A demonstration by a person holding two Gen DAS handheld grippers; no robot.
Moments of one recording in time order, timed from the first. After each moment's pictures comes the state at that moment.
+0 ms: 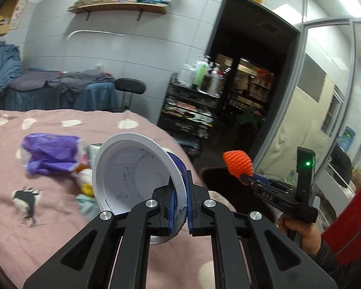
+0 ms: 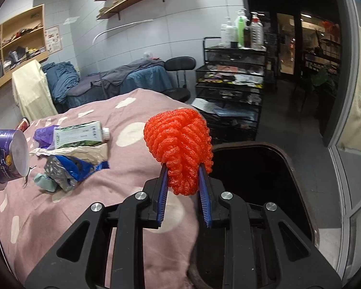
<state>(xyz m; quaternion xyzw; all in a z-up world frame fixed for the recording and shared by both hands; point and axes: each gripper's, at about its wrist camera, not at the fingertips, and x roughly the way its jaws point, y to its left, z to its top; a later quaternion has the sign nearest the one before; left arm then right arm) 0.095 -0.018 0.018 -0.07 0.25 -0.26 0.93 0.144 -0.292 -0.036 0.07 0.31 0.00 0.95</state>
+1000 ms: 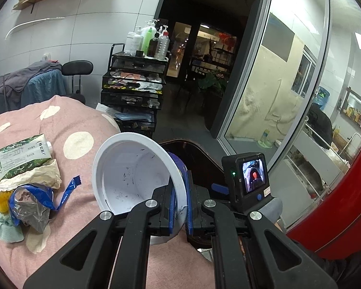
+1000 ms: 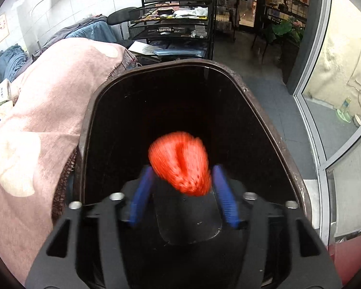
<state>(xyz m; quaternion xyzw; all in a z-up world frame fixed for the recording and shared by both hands) 0.117 -0.141 -0.006 -0.01 0.30 -0.37 0.88 0.162 -0.357 -0.139 0.09 0.44 -0.12 0.89</state>
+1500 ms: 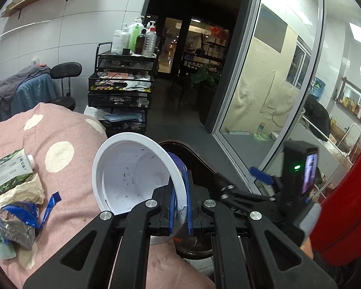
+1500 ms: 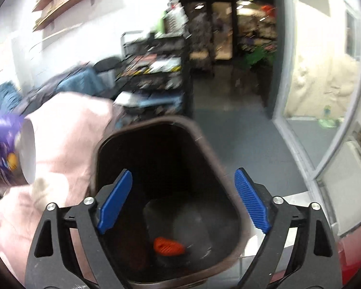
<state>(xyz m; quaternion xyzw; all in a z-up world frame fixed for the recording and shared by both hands) 0.130 -0.181 -0.004 0.02 0.31 -0.39 0.87 0.101 -0.382 -0.065 0.10 0.30 -0.22 0.92</state>
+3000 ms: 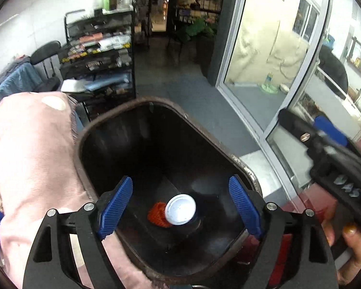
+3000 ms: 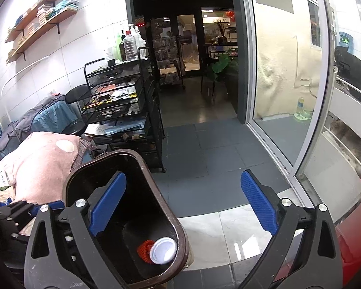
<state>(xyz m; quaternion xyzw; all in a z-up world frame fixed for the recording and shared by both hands) 0.155 -0.284 -0.058 0.12 0.40 -0.37 0.83 0.071 -0.447 -0.037 0.14 0.27 -0.26 0.92</state>
